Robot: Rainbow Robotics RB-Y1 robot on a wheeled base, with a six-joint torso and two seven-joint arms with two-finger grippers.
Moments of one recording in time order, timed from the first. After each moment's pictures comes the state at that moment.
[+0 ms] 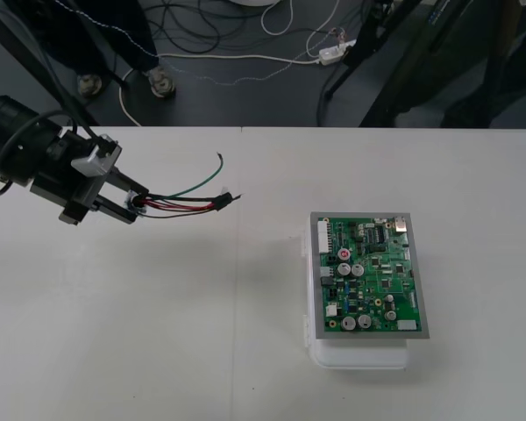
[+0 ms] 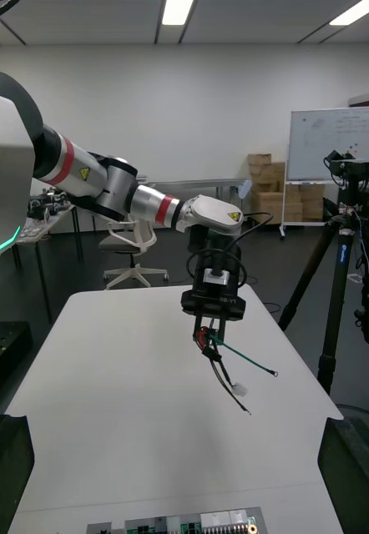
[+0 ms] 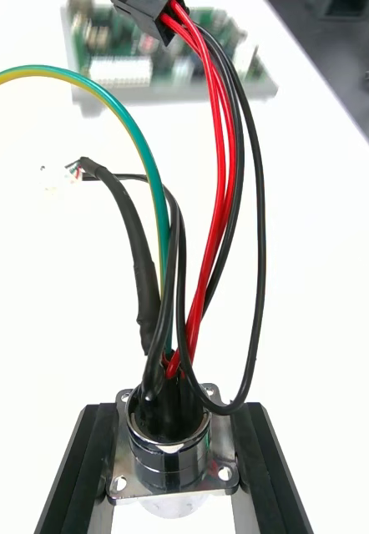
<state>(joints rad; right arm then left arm) 0.05 -0.91 -0.47 -1.84 0.55 -1.57 -0.18 -0.84 1.09 -0.72 -1.29 -0.99 -1.39 -0.13</state>
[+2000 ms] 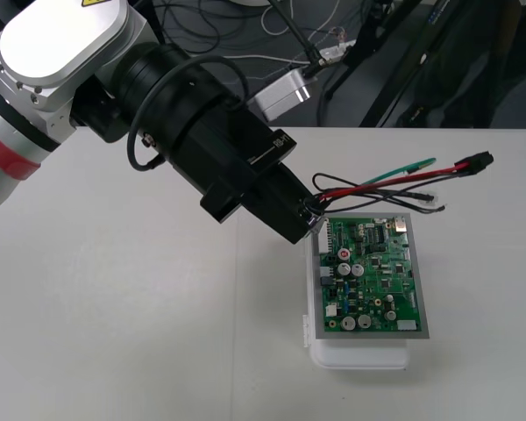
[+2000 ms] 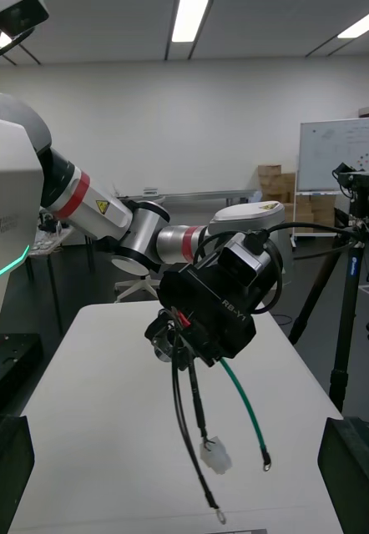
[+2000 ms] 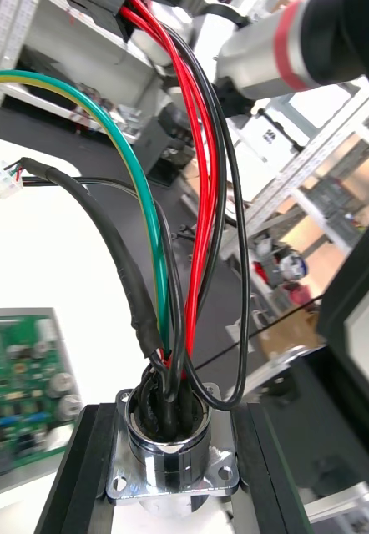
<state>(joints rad) 0.01 -0.95 -0.43 -1.81 0.49 -1.57 -0.17 -1.00 0.63 -0.59 -1.52 -0.94 -1.54 0.79</state>
